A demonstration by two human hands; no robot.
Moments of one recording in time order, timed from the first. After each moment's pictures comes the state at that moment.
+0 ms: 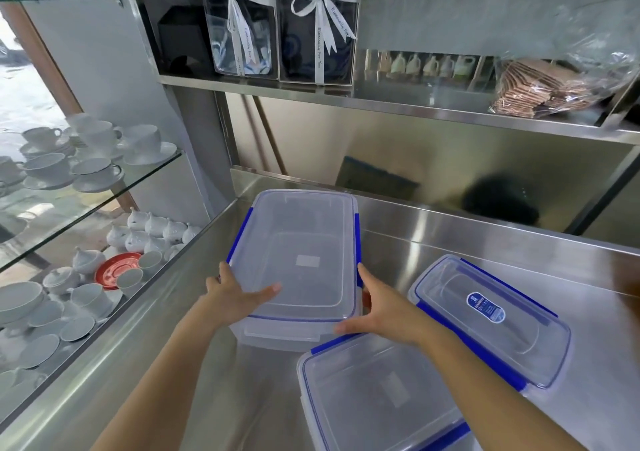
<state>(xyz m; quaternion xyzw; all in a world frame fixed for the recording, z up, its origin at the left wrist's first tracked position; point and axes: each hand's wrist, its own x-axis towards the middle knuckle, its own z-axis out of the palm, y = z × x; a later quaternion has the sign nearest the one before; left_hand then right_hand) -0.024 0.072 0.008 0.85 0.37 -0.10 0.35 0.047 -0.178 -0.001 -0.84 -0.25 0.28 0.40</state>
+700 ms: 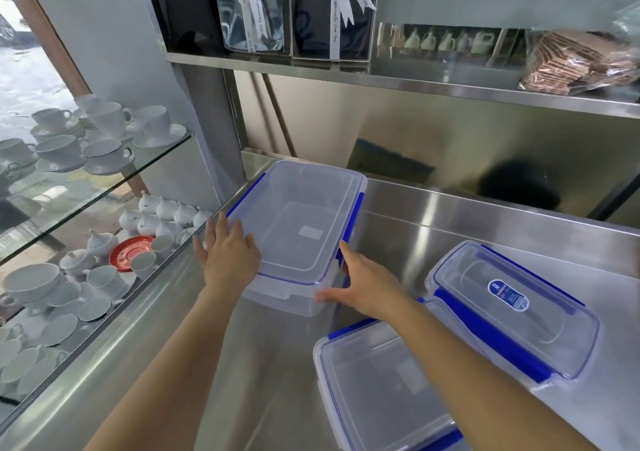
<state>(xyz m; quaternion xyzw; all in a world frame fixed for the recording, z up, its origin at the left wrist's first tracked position) -0.001 0.091 0.000 0.92 0.32 0.11 0.18 0.053 -0.125 -0.012 -0.91 -0.28 0.17 0.24</state>
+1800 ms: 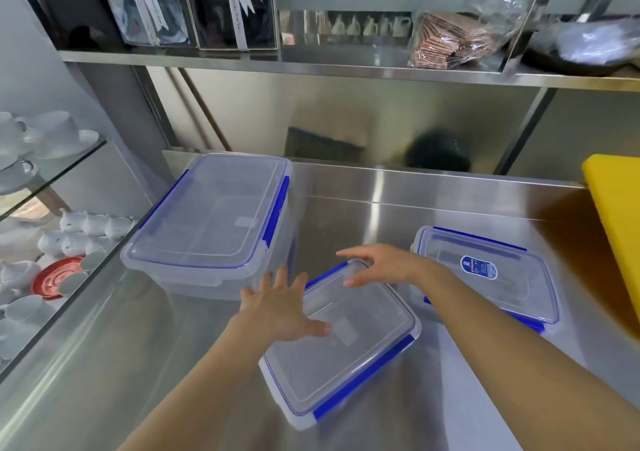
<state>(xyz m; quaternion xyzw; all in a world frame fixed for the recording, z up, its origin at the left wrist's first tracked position) -0.039 -0.071 0.004 0.97 0.03 -0.24 0.04 0.066 -0.266 -0.008 -0.87 -0.23 0.31 0.32</state>
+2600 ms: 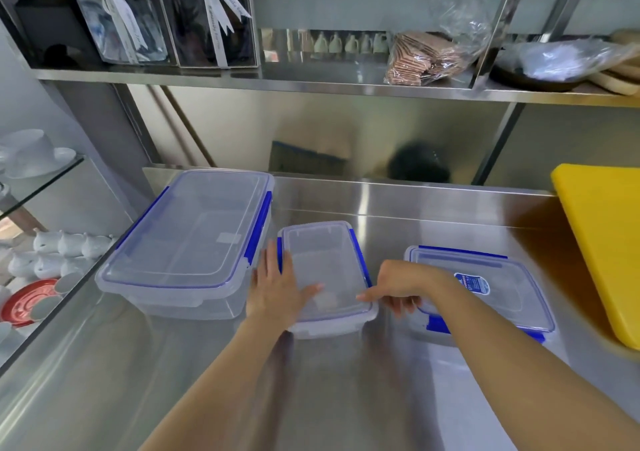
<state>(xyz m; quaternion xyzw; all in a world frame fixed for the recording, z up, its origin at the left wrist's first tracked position) 0.007 -0.090 -0.028 0.99 0.07 -0.02 0.14 0.061 -0.299 0.013 -0.92 -0.09 0.35 0.17</state>
